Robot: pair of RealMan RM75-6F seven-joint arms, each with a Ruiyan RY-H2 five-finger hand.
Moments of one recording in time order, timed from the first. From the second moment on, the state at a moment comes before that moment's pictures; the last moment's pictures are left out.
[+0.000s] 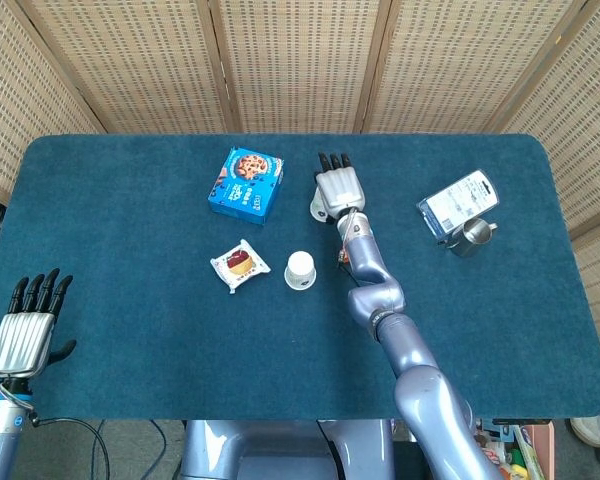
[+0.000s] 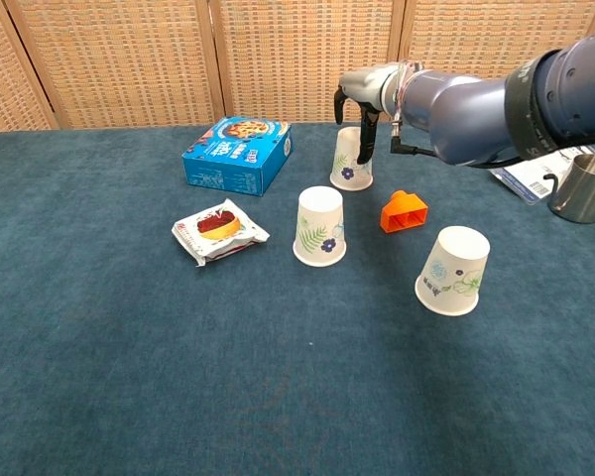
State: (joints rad) left arm -0.15 -1.30 -0.05 -1.54 1.39 1.41 0.37; right arm 1.38 -2.11 0.42 -0.07 -1.06 0.39 -0.15
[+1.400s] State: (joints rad) left arm -0.16 -1.31 -0.03 -1.55 1.41 1.40 0.38; right arm 1.34 -2.09 0.42 -0.10 -1.09 0.48 -0.10
